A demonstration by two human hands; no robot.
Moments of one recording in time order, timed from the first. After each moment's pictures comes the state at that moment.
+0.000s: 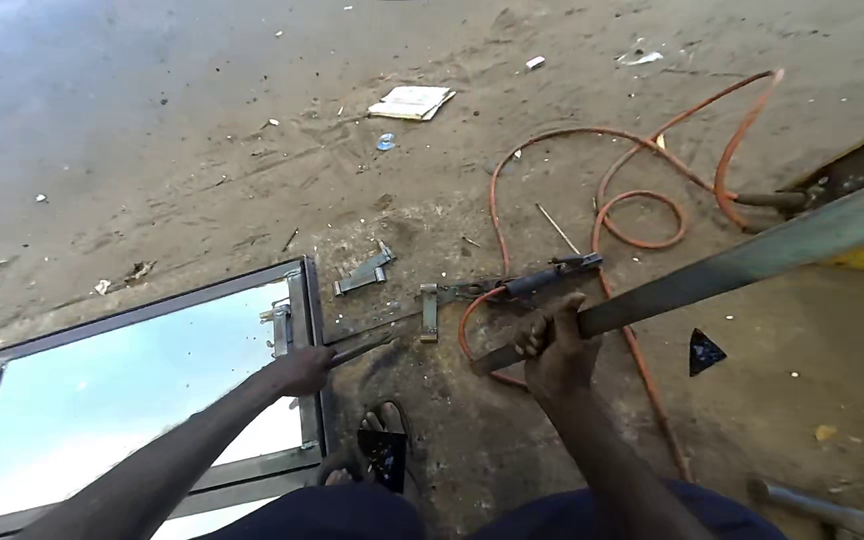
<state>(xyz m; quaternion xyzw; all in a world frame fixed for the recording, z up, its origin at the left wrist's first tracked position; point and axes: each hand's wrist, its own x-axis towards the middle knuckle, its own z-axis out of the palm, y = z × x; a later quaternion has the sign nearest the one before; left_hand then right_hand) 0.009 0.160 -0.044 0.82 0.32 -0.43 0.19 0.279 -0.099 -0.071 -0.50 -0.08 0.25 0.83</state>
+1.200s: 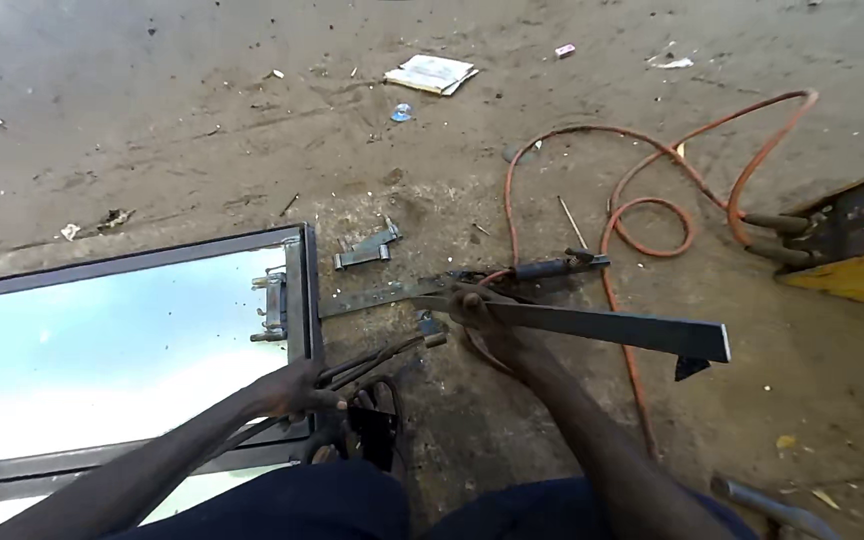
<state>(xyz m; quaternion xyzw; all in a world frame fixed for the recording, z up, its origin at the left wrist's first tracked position) -0.047 0.120 -0.057 0.66 0.40 -0.36 0.52 0.280 -0.060 -0.092 -0.63 -0.44 0.37 0.52</state>
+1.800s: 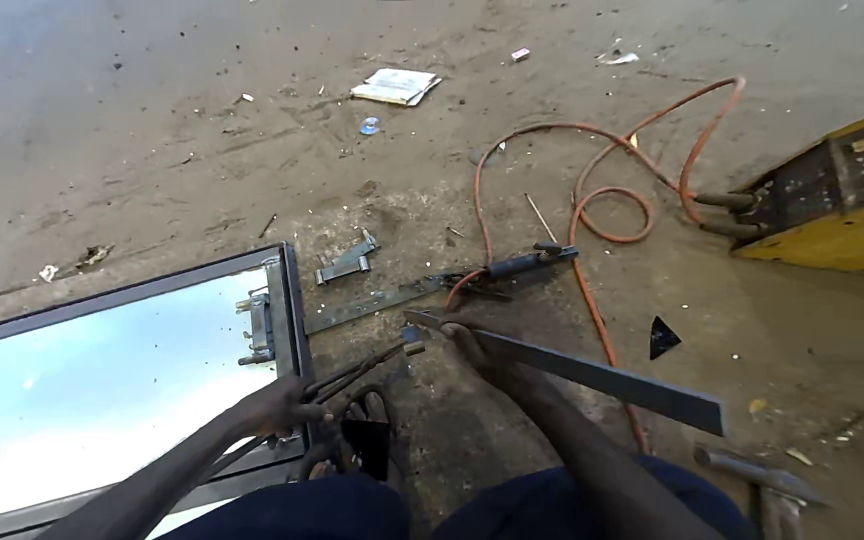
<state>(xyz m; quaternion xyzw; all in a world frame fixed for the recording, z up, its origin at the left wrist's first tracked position) -0.046 0.125 -0.051 0.69 0.39 -0.38 0.48 0.266 -0.101 -0.087 -0.67 -0.53 0.14 0.49</state>
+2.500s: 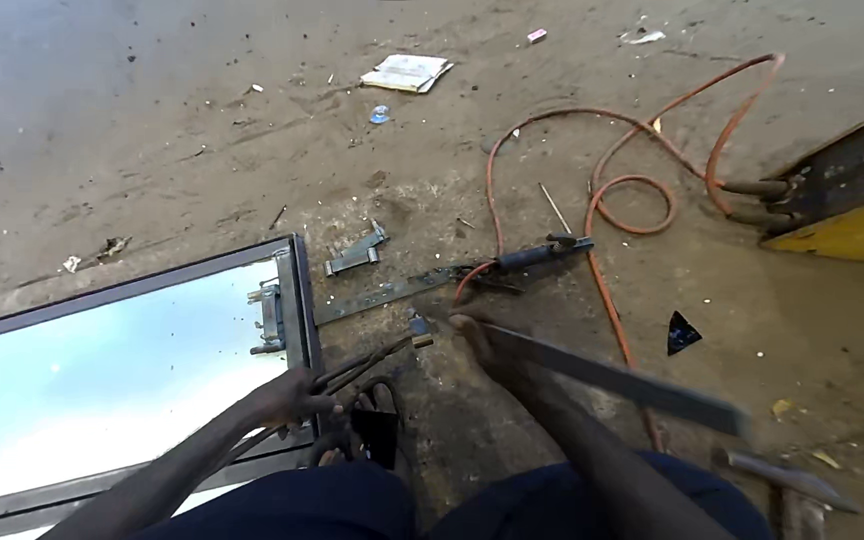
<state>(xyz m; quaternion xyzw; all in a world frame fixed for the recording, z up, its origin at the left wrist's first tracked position) -0.044 0.120 -0.045 0.68 0.41 -0.38 0.48 0.256 -0.093 -0.087 -0.67 -0.51 0.12 0.53</state>
